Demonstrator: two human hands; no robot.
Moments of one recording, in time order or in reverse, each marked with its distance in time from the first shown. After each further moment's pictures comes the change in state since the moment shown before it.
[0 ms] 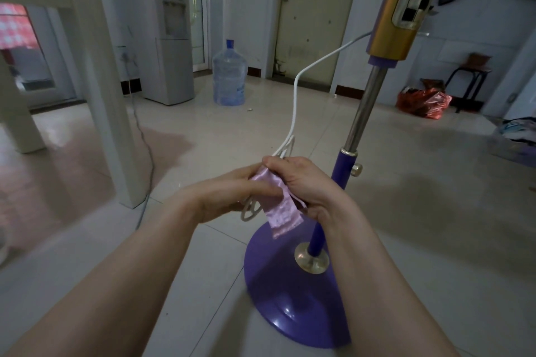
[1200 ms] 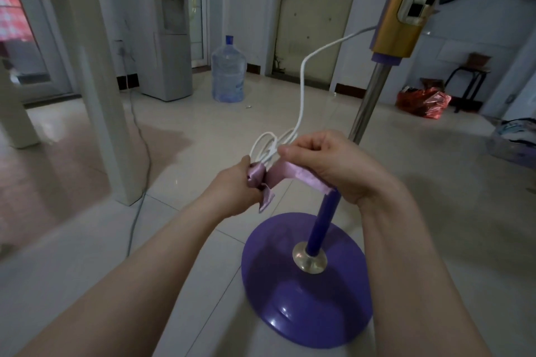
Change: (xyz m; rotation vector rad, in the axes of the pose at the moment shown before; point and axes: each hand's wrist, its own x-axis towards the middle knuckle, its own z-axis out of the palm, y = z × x) left_hand 0.032 -0.024 0.005 0.517 0.498 0.004; right_hand -0.018 -0.036 -0.031 -0.471 -0.050 -0.256
